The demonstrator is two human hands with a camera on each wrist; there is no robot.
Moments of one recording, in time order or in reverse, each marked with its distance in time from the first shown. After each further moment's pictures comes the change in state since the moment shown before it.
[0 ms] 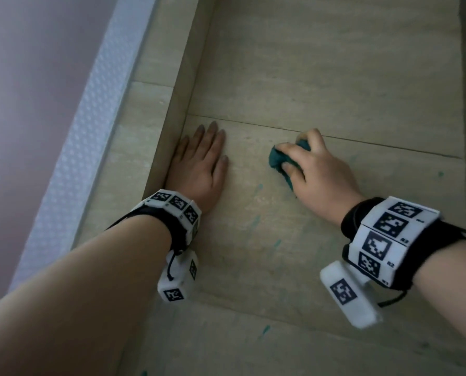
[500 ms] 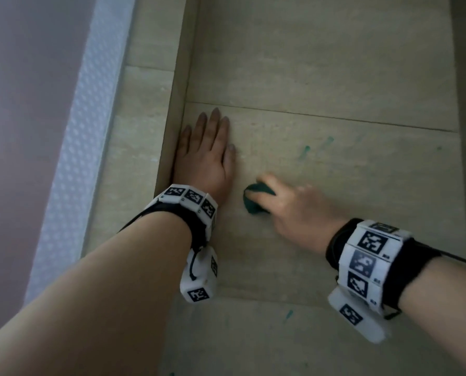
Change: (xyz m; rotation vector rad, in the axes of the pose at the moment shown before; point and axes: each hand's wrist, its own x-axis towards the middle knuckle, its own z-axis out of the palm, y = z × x) left_hand 0.002 -0.003 0.006 0.010 0.028 0.027; right_hand -0.040 -0.048 0.039 -0.126 -0.139 -0.287
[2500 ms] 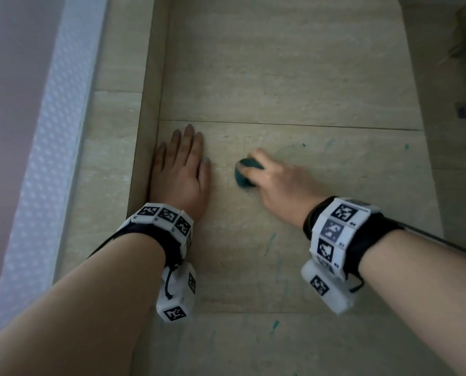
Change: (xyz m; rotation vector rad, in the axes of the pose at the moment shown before) left_hand -0.001 0.000 0.001 -0.012 0.025 0.001; right_hand 0.021 0.033 -0.010 -0.011 0.002 0.174
